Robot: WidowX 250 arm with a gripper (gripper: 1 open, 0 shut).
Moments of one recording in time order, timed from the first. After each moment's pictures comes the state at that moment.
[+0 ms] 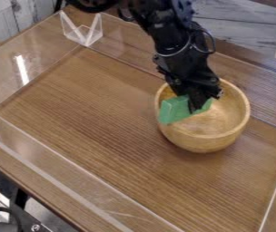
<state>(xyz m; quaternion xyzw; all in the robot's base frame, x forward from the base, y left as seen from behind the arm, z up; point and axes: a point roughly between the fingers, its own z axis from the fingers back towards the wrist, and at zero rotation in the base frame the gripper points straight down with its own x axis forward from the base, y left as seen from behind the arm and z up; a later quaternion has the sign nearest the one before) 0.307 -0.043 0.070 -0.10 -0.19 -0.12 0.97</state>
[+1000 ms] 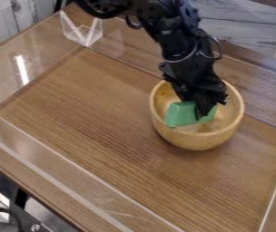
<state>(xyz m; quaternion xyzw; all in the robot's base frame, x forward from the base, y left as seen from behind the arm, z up) 0.308 -0.054 0.061 -0.12 -0.17 -0.11 0.97</state>
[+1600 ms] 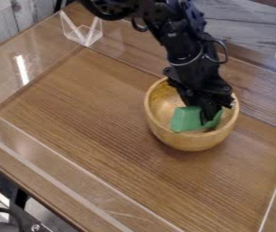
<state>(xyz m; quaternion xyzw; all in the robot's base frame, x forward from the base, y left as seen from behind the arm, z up) 0.304 -0.066 0.059 -0.13 -0.15 -0.10 0.97</state>
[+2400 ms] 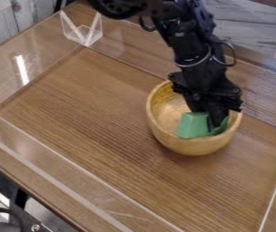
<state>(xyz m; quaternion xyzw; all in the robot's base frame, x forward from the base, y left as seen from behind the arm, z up) 0.297 -0.077 0.061 -0.15 -0.12 -0.09 0.98</state>
